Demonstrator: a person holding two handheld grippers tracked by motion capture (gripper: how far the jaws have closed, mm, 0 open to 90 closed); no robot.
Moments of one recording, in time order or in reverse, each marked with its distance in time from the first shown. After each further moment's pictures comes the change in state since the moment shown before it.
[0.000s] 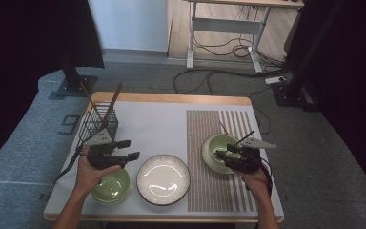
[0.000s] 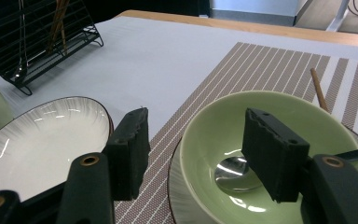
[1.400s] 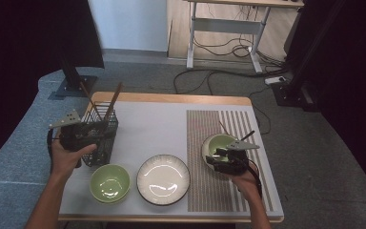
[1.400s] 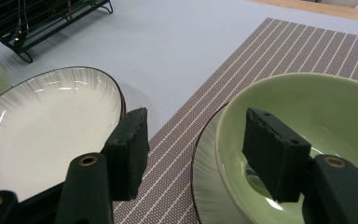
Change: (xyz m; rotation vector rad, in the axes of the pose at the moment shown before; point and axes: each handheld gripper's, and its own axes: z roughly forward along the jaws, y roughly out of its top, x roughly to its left) left arm 0.046 0.031 -0.053 -0.115 0.072 -0.031; right arm 0.019 -0.008 0.028 0.094 0.025 -0.071
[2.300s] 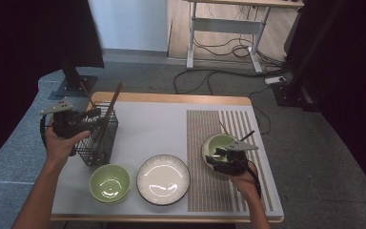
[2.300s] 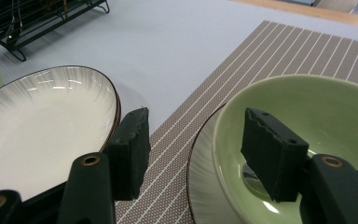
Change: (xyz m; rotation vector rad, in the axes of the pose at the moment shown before) left arm 0.029 0.021 -0.005 -0.021 0.037 -0.018; right arm 0.000 -0.002 0.003 -0.015 -0.019 -0.020
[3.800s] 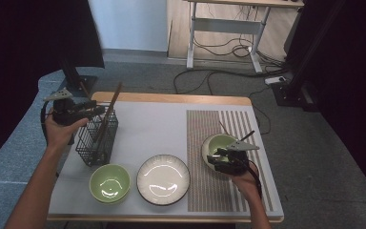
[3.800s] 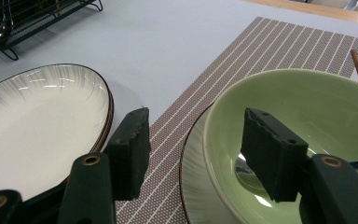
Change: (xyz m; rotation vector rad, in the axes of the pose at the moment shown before) left arm 0.053 0.002 0.017 0.037 0.072 -0.063; right arm -0.003 -0.002 -0.001 0.014 -0.015 0.012
